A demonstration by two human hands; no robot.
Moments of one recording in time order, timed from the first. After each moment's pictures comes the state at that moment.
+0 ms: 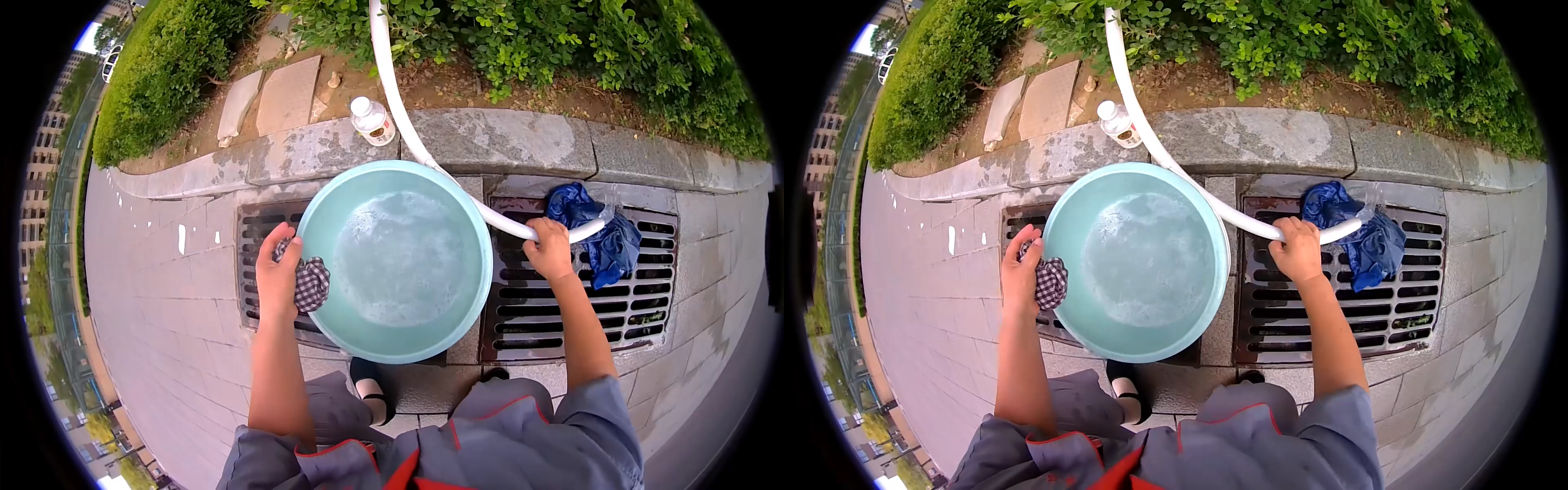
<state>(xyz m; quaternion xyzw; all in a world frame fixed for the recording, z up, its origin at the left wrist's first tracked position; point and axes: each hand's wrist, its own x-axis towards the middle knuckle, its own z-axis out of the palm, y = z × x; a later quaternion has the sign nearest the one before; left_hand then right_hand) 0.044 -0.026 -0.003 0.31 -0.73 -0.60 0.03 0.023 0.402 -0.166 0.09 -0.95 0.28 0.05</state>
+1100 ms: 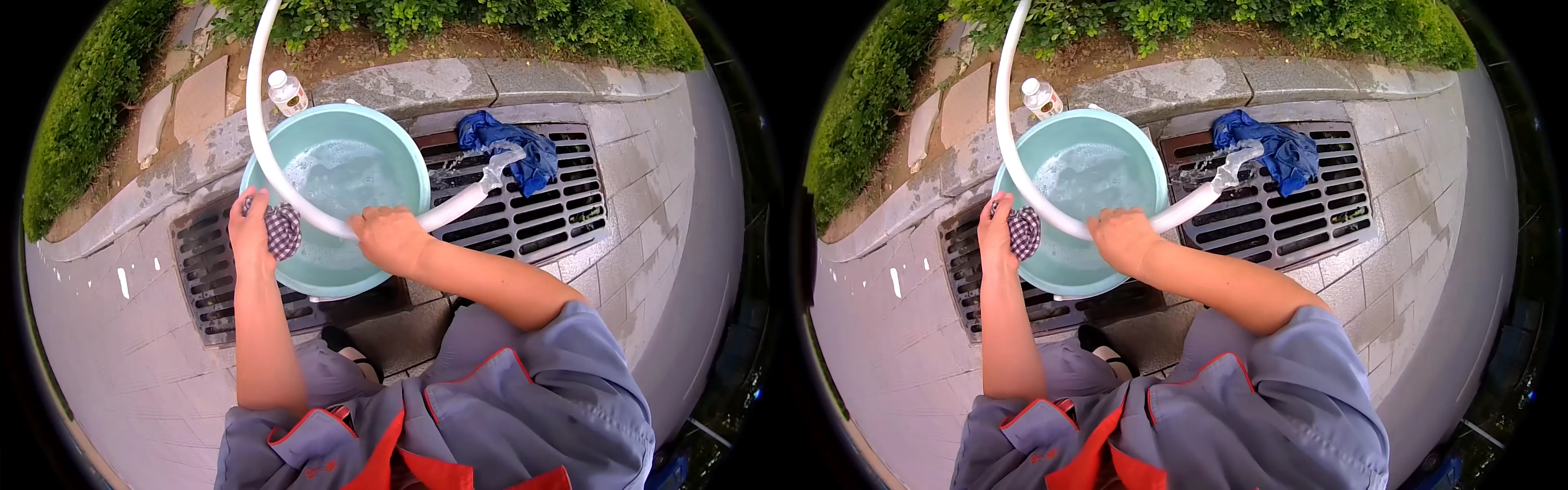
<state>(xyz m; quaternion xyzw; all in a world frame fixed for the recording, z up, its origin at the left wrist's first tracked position) 0.054 -0.015 -0.019 0.31 -0.63 -0.71 -0.05 0.120 0.200 -0.033 0.22 -0.96 0.17 -0.10</state>
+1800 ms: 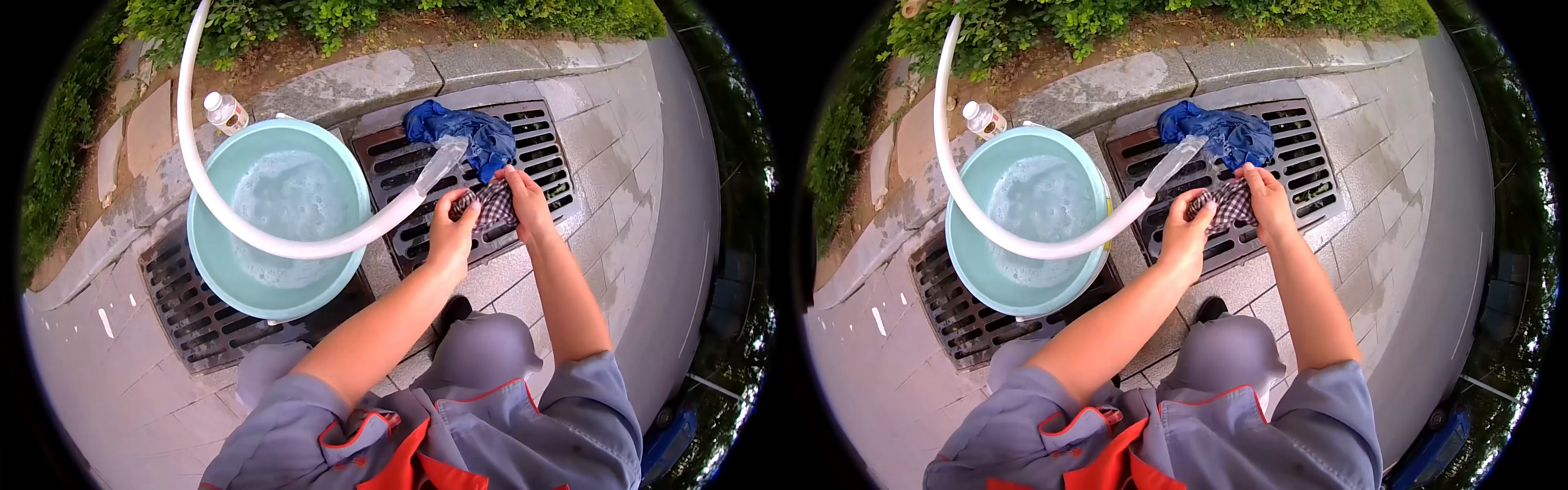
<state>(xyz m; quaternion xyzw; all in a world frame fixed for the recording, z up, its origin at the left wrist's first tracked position) 0.172 0.315 -0.063 0.17 -0.42 -0.83 -0.32 0.175 0.456 -0.025 -0.39 -0.63 0.68 0.03</state>
